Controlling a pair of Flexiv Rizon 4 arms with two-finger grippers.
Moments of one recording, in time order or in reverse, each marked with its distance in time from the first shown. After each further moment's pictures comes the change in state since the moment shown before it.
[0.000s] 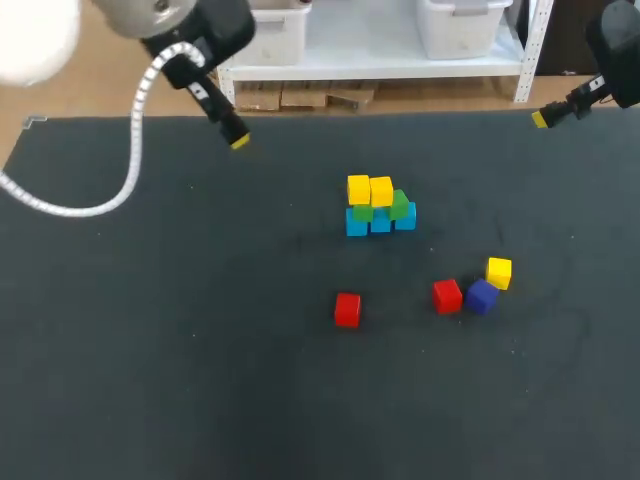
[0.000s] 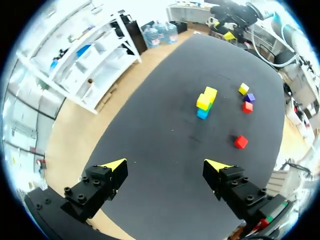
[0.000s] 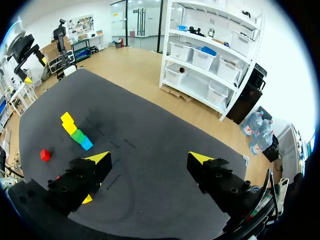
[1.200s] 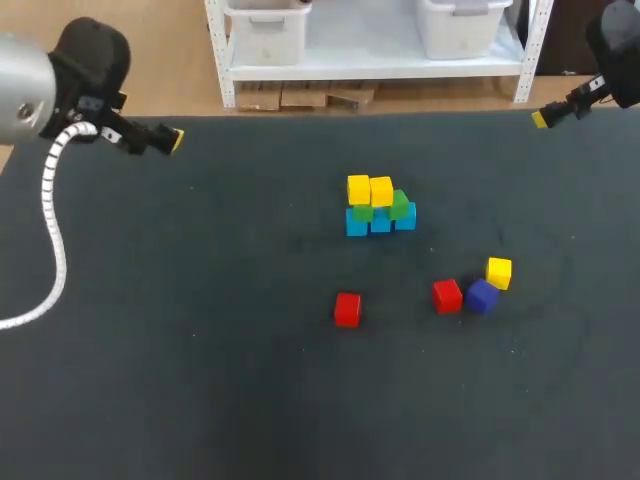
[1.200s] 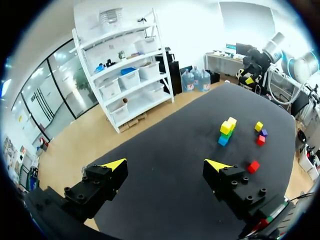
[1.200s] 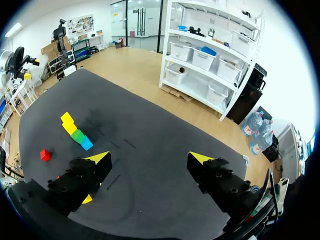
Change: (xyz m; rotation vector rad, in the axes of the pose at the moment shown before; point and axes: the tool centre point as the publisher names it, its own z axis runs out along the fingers) left arm 0.063 0.031 -0.025 -0.162 -0.439 -0.257; right arm 0.000 0.000 0.000 0.000 0.000 0.000
